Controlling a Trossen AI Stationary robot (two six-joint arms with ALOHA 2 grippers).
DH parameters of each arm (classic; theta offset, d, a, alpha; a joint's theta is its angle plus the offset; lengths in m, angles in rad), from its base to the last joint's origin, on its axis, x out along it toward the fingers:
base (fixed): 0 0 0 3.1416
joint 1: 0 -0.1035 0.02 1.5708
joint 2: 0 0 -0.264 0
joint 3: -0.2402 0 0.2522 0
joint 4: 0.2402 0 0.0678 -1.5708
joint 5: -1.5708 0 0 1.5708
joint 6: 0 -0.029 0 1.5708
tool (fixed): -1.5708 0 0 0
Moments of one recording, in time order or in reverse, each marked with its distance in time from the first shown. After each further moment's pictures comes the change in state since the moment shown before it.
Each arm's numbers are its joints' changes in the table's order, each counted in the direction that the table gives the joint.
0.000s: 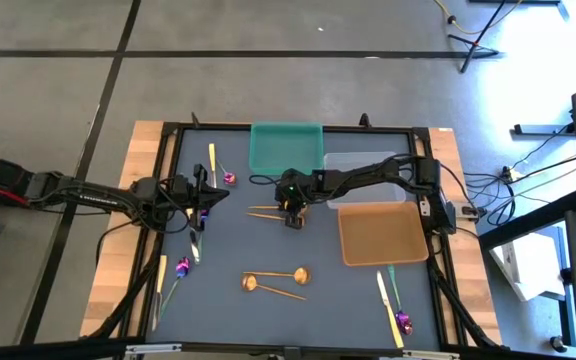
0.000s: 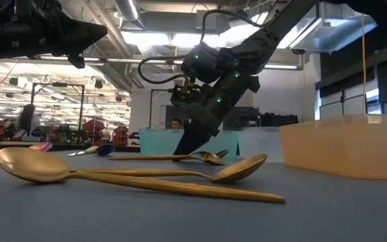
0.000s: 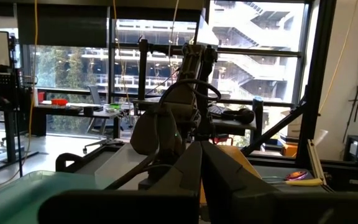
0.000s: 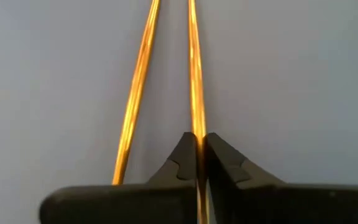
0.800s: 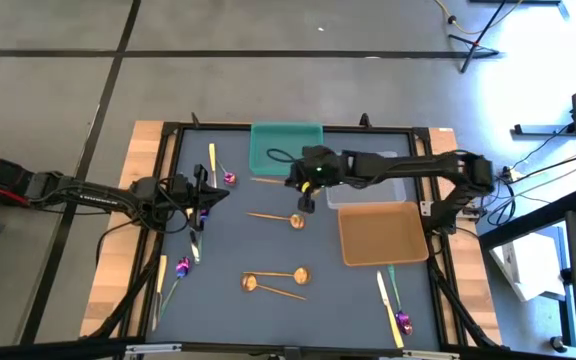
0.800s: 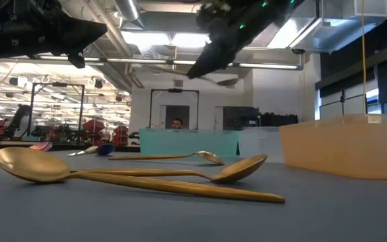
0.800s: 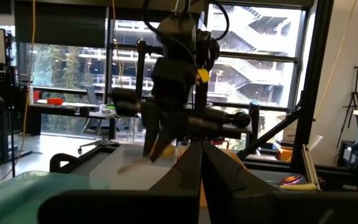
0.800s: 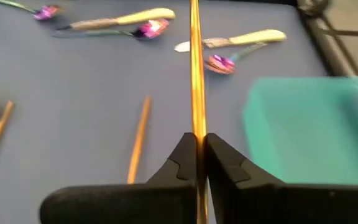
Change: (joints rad) left arm 0.000 0.000 0.000 -0.011 0.008 0.026; right arm -0.001 -0.441 0.004 0.181 0.157 0.056
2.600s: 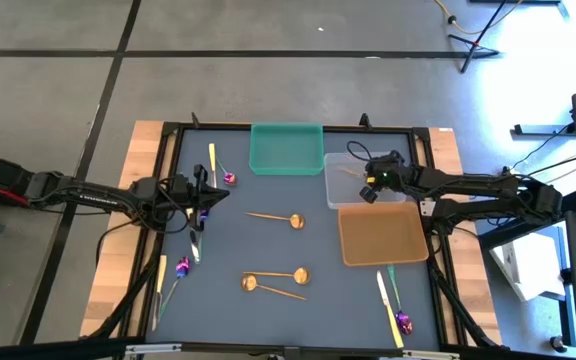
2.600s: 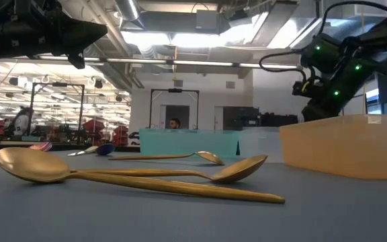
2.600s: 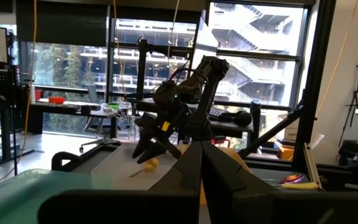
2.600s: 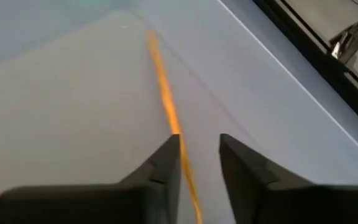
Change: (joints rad) left arm 0.000 0.001 0.000 0.005 -0.005 0.000; right arm 0.309 -0.596 0.895 -0.114 0.312 -0.139
